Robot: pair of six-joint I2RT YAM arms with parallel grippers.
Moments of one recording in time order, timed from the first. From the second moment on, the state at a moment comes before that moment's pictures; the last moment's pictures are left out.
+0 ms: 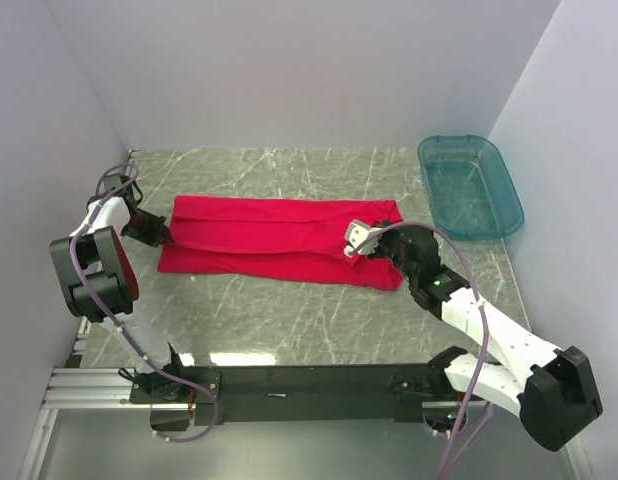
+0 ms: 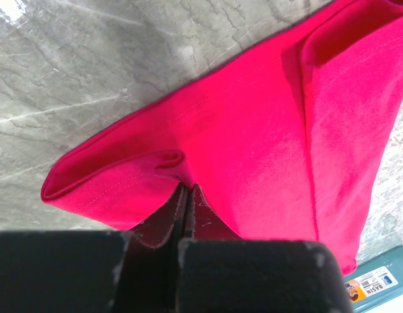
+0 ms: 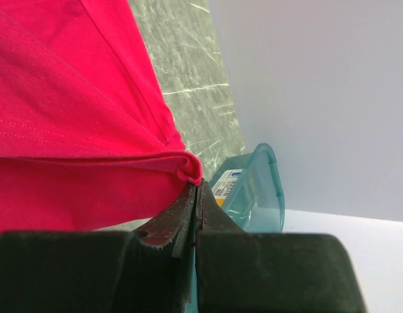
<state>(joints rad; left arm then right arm) 0.33 1.80 1.26 -0.70 0.15 -0.86 0.51 1.00 0.59 0.09 0.10 -1.07</state>
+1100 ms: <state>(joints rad) 0.33 1.81 1.26 -0.70 0.15 -0.85 0.47 1.09 0.62 0.12 0.05 -1.07</state>
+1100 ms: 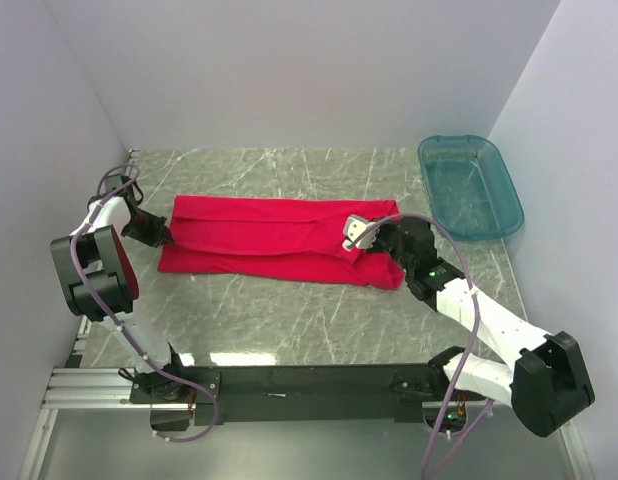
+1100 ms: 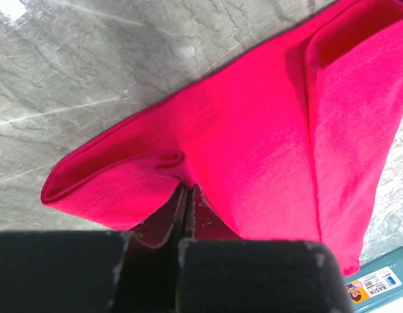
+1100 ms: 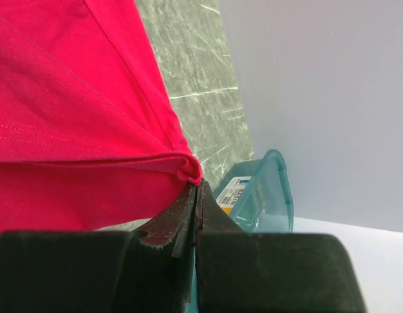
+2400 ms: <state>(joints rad) 0.33 1.79 1.25 -0.70 0.13 -0.85 0.44 1.21 0.69 0.15 0.03 -1.07</state>
